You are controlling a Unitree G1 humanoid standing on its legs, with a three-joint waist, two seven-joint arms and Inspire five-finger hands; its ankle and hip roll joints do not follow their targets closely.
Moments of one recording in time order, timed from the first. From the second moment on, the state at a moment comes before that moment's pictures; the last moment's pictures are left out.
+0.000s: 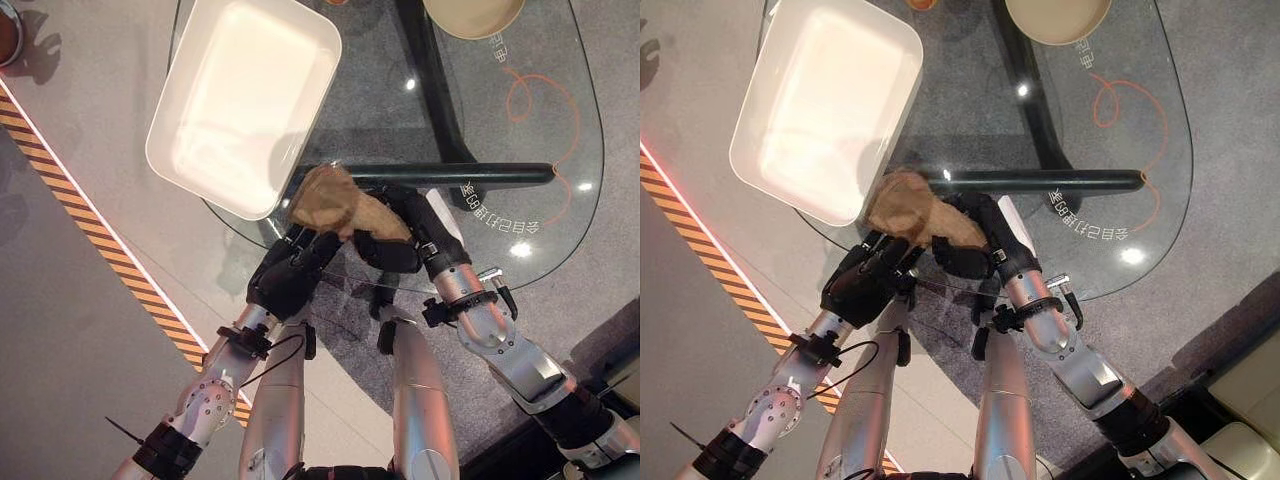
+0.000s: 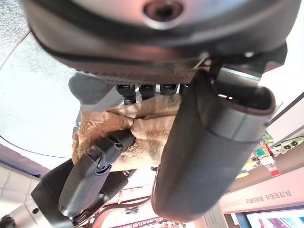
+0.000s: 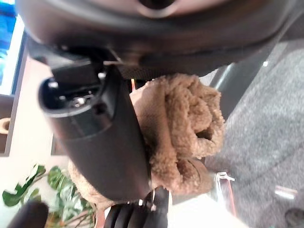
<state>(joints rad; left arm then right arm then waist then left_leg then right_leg) -0.12 0.50 -0.41 -0.09 -1.38 -0.14 -0.23 -0.32 -0.69 0.45 -0.26 0.20 0.06 -0.33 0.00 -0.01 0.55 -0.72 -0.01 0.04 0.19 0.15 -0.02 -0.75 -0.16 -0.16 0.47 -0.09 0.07</state>
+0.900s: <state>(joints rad) -0.09 0.46 -0.38 -0.09 -1.50 -0.17 -0.27 -0.39 -0.67 0.51 -0.26 0.16 0.07 -0.14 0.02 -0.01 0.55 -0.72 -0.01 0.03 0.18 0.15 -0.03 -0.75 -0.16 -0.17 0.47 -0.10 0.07</state>
